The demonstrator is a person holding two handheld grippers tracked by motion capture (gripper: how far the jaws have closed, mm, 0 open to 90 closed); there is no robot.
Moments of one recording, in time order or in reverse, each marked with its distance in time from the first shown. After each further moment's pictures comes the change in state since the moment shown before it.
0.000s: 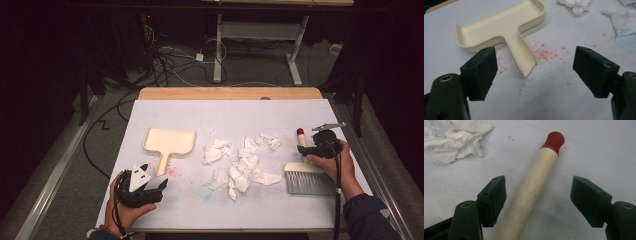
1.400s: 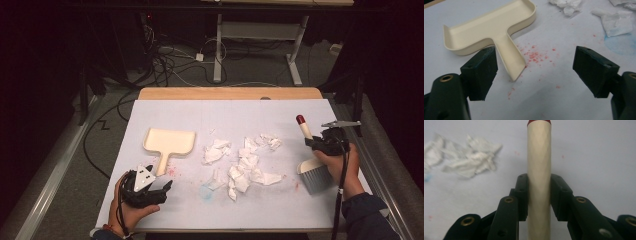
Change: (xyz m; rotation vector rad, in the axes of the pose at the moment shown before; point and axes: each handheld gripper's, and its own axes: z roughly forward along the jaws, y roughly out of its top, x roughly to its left) left arm -0.009 0.005 0.004 0.012 -0.037 0.006; right arm -0.001 0.005 -0.035 -0.121 0.042 0.088
